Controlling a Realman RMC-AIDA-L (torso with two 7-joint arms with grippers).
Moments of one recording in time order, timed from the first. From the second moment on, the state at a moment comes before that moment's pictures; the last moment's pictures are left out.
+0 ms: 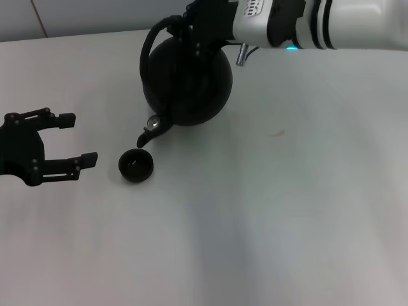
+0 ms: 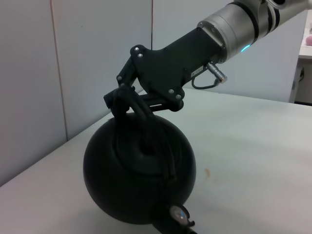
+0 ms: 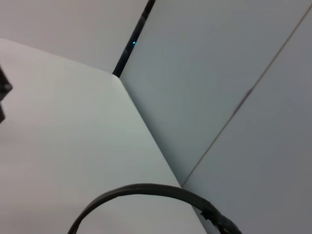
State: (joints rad) left arm -0.37 -2.02 0.90 0.98 1.90 1.59 -1.40; right arm 0.72 2.08 -1.38 -0.86 -1.76 -0.77 1.22
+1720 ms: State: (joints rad) left arm -0.38 -2.03 0.90 0.99 1.90 1.58 -1.41; right arm 0.54 2.08 -1.19 -0.73 -1.42 -0.79 1.23
